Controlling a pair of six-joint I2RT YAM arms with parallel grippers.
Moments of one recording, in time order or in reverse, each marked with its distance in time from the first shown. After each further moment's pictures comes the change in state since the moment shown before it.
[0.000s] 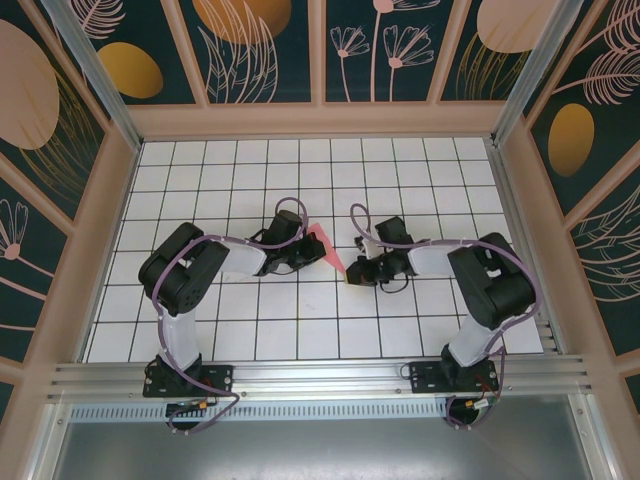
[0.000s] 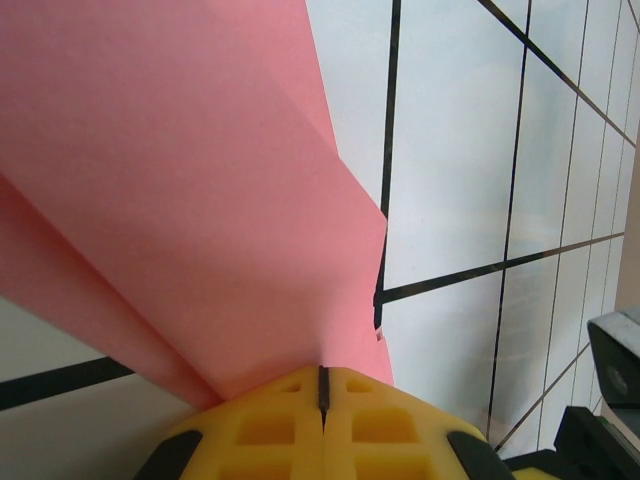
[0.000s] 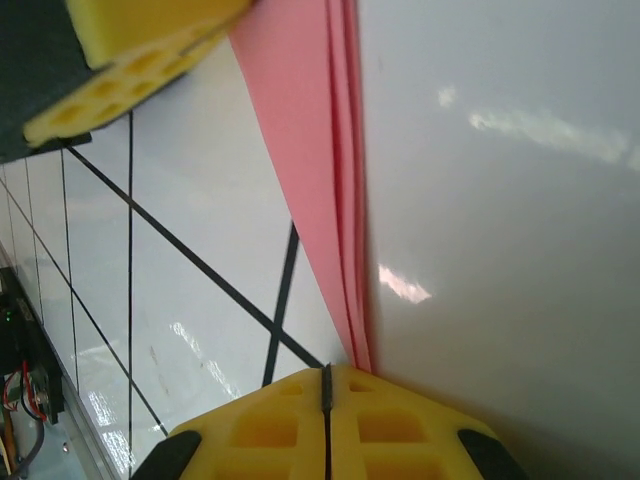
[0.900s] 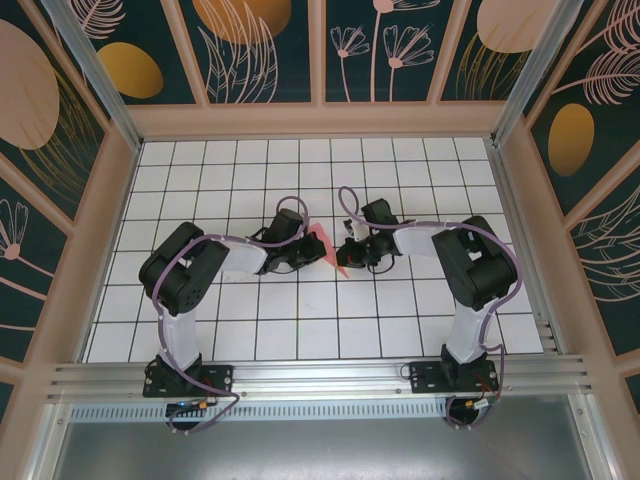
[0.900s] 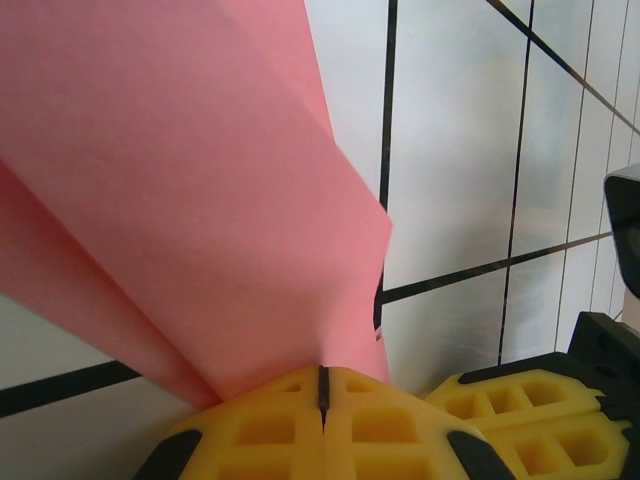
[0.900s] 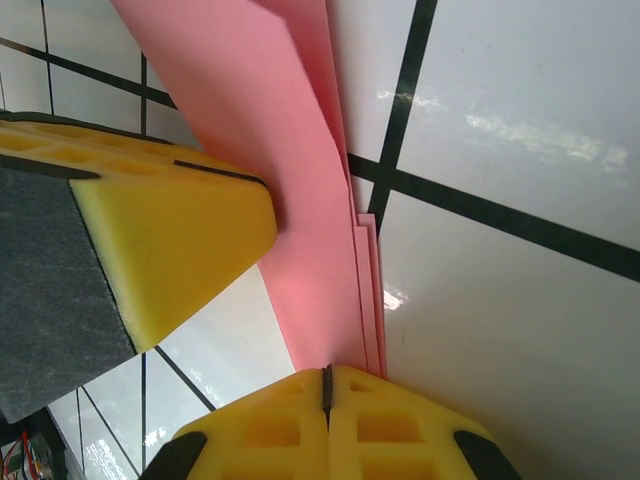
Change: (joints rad) left arm 0.000 0.000 0.027 -0.042 0.003 0.031; right arm 0.021 0.170 0.239 -0.056 0.047 0.026
